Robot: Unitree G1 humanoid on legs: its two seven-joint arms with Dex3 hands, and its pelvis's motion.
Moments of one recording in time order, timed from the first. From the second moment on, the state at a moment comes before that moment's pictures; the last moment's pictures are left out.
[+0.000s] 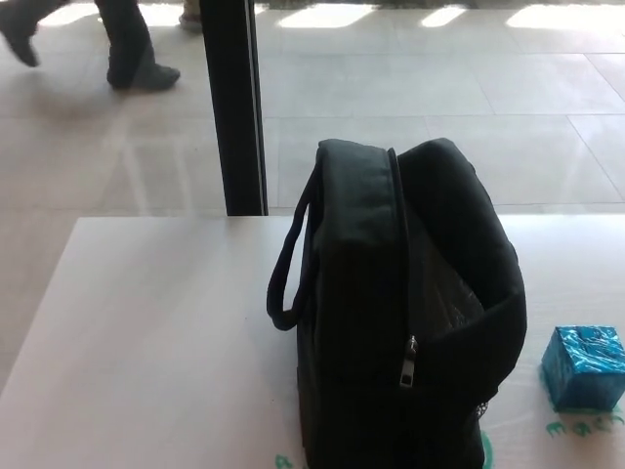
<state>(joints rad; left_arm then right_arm) -0.03 0.55 0.35 0.76 -0.16 0.15 -0.37 0.11 -0.60 -0.49 0.76 0.11 -0.15 0.21</state>
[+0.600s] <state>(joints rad) -0.03 0.59 0.33 0.77 -0.18 0.15 -0.48 0.05 -0.69 -0.64 0.73 0.22 -0.14 0.25</state>
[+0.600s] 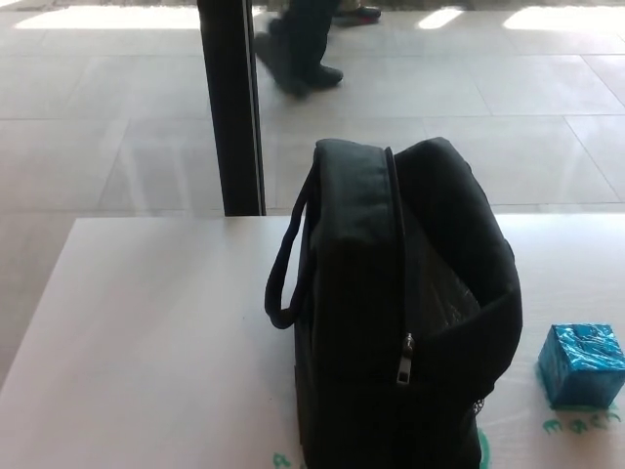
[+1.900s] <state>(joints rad) -0.03 0.60 0.32 0.79 -0.18 0.15 -0.49 -0.20 -0.81 0.00 0.05 0.04 0.15 0.37</state>
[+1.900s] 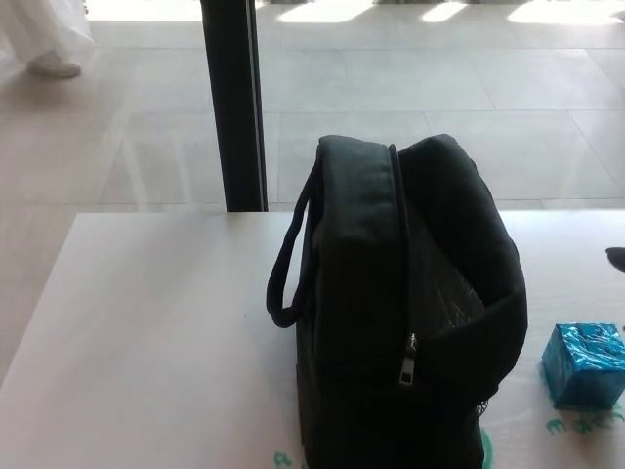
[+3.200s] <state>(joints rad) -0.04 0.62 0.28 0.78 -0.18 0.16 -0.49 -0.54 -0.73 0.32 0.42 -0.33 0.14 0.39</state>
